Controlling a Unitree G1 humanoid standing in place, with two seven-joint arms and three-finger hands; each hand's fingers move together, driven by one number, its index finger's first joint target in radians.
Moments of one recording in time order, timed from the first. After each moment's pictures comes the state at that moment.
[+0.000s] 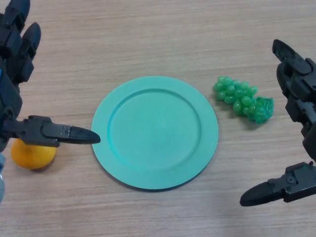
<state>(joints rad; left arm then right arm) -0.12 0.31 0.23 -0.61 -0.19 0.37 -0.11 0.07 -0.23 -0.08 -0.84 0.11 0.51 0.26</state>
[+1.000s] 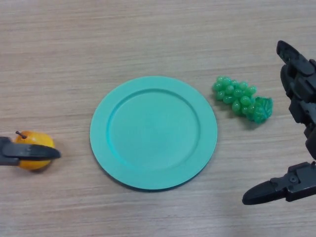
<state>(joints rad) 0.00 0.31 0.43 -0.49 -0.13 0.19 -0.23 0.07 -0.23 -0.10 -0.81 0.10 0.51 0.26</state>
